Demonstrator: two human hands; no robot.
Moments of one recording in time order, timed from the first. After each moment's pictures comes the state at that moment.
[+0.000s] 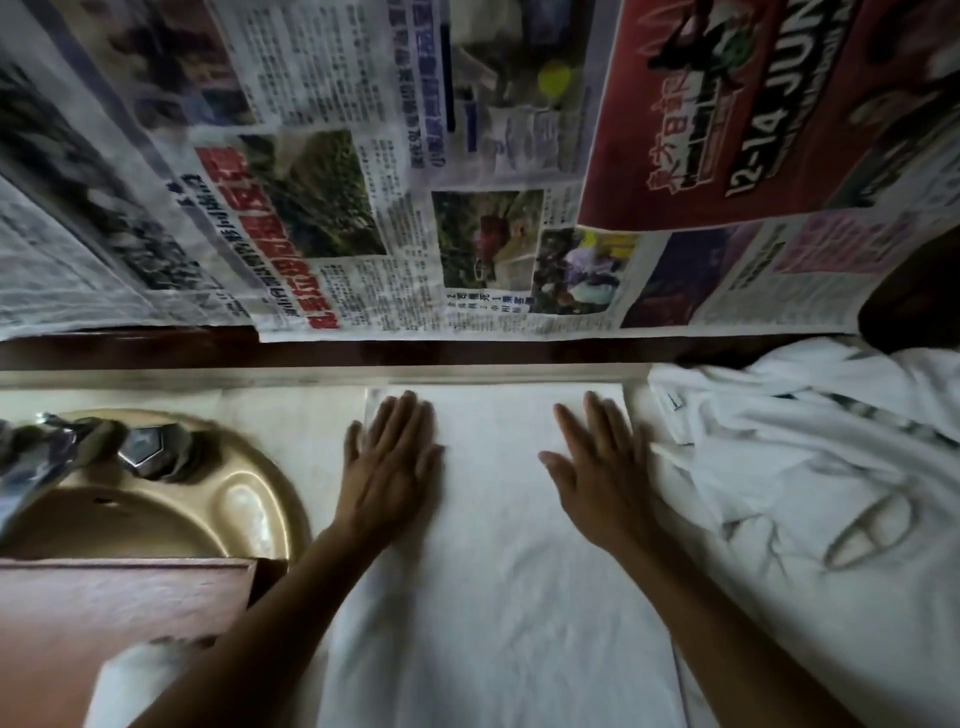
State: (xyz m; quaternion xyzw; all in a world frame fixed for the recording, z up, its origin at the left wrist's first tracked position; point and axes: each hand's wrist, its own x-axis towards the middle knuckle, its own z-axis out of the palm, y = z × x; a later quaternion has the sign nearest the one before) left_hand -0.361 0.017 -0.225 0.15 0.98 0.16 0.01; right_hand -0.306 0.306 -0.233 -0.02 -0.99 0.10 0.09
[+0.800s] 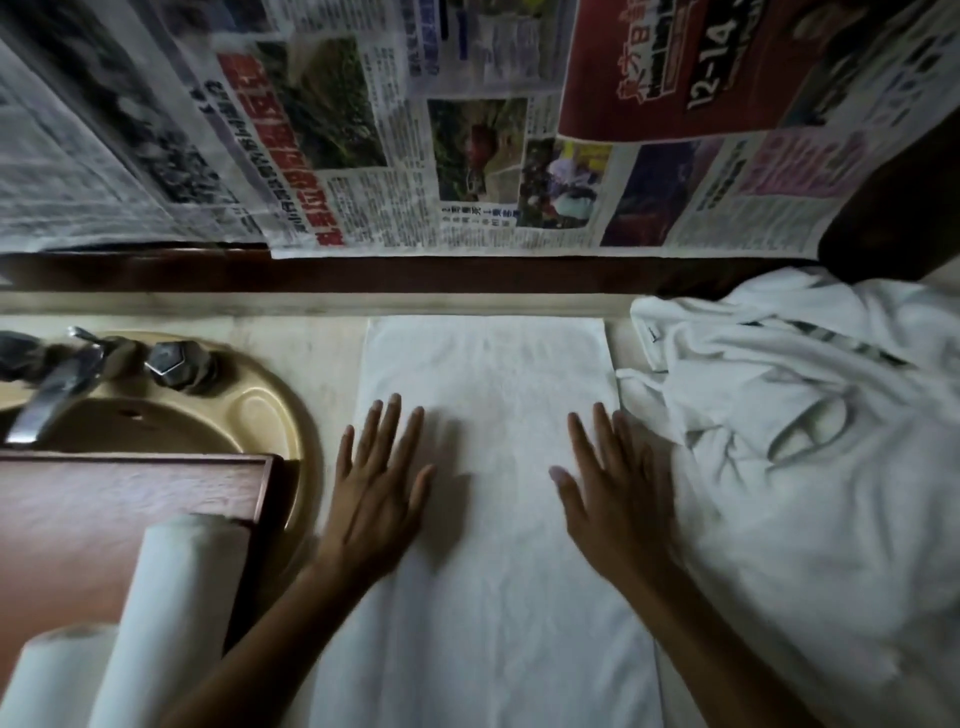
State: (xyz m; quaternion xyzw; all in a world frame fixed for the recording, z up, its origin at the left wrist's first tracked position) left_hand -0.233 0.007 -0.203 0.16 0.97 0.17 0.00; right_hand -0.179 0.293 -0.205 -0.05 -0.99 0.10 0.04
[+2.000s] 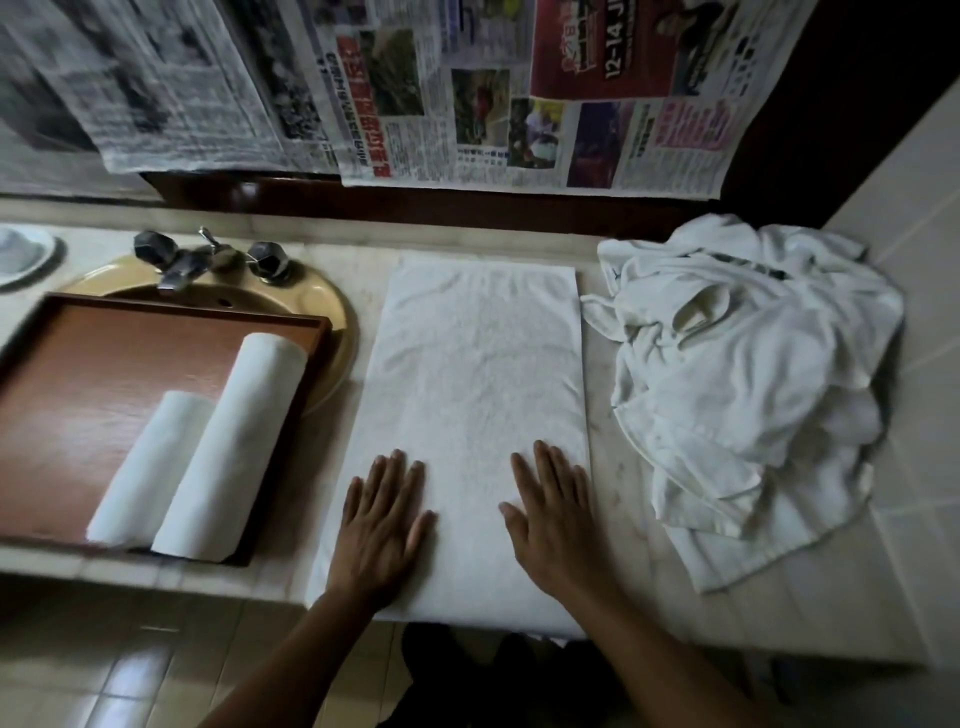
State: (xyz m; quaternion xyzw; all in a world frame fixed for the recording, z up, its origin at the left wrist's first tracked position) left_hand 0.038 -0.002 -0.223 0.10 0.98 0.13 0.07; right_hand 0.039 0.266 -0.223 0.07 -0.99 0.12 0.00
